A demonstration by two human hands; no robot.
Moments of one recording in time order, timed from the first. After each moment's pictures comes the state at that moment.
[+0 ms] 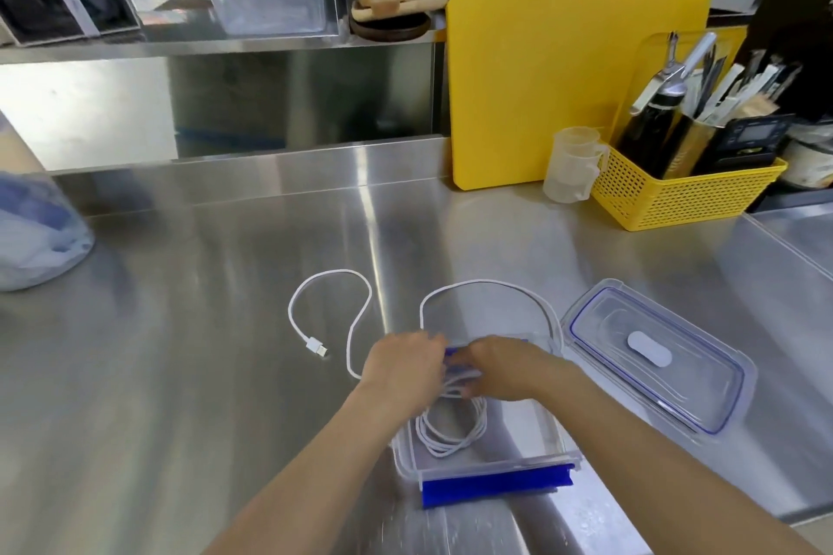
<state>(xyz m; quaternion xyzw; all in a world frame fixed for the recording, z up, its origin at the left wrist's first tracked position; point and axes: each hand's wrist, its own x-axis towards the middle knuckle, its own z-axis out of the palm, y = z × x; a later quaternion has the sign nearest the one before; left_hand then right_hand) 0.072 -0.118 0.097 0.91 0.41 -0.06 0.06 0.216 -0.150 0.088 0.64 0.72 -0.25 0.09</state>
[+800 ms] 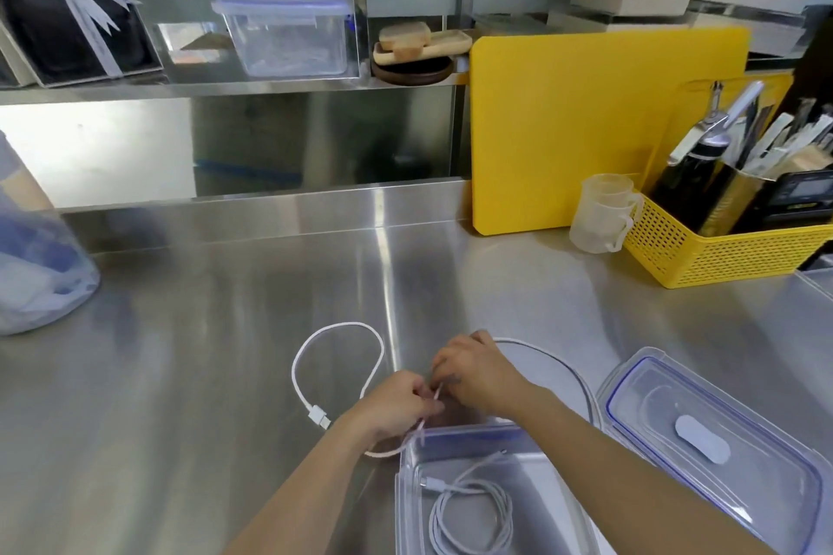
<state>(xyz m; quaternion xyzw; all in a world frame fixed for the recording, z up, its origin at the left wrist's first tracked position) 0.067 -0.035 0.062 0.71 0.49 0.04 0.51 0.219 -0.054 0.065 0.57 0.82 -0.04 -0.06</state>
